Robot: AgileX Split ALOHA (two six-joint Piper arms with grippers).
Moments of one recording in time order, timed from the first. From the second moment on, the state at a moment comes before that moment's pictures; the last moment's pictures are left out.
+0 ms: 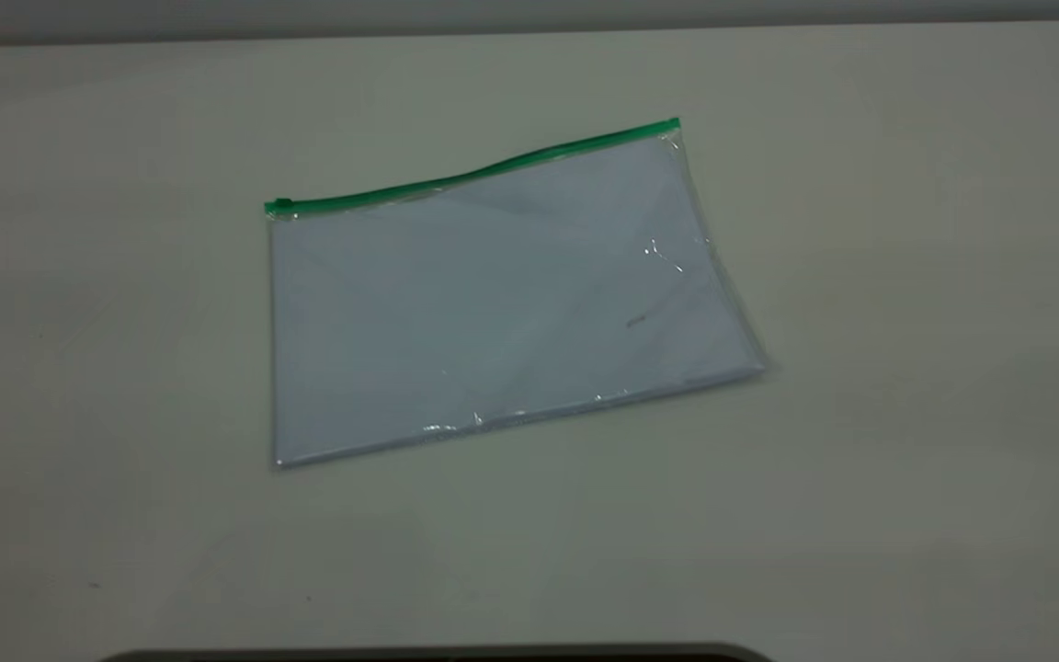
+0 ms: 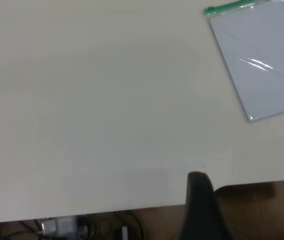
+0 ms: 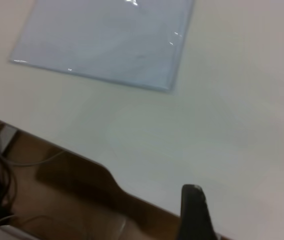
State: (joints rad) left arm 0.05 0.51 -0.85 -0.08 1.17 0.13; right arm 0.08 0.27 -0.60 0.26 1.19 -0.30
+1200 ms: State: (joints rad) left arm 0.05 0.13 -0.51 -0.09 1.16 0.14; right arm 0.08 -0.02 -0.50 0.15 1.16 -0.24
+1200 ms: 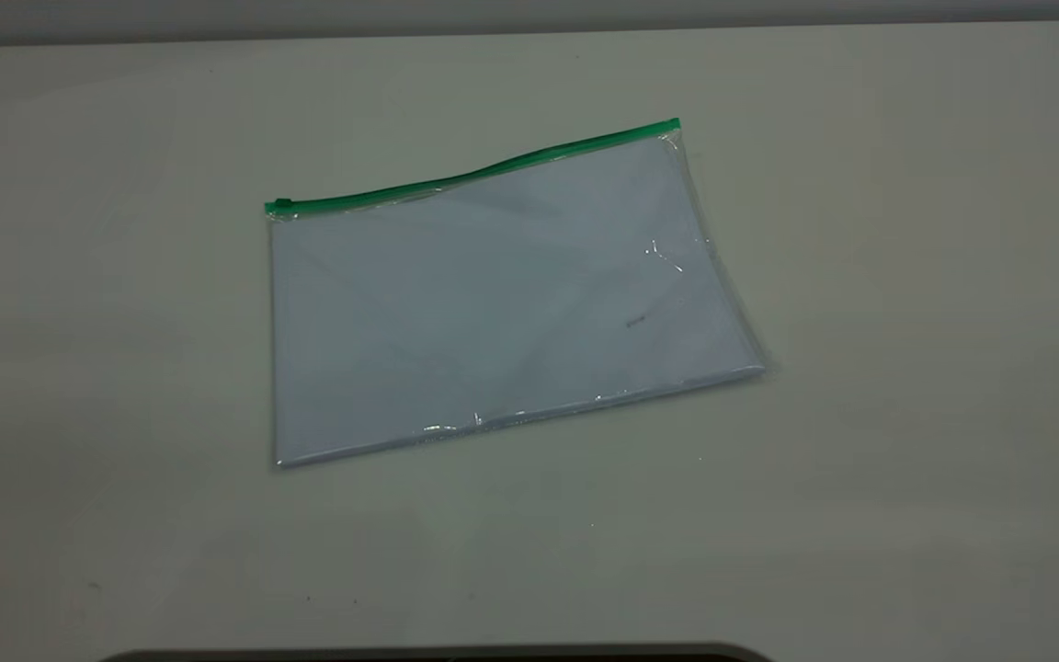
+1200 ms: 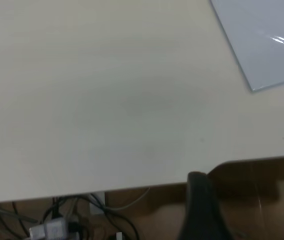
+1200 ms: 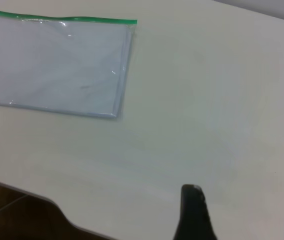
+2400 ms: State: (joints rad) left arm -0.03 -0.02 -0.49 -0.10 1.14 0.13; right arm 0.08 -0.02 -0.50 0.15 1.16 -0.24
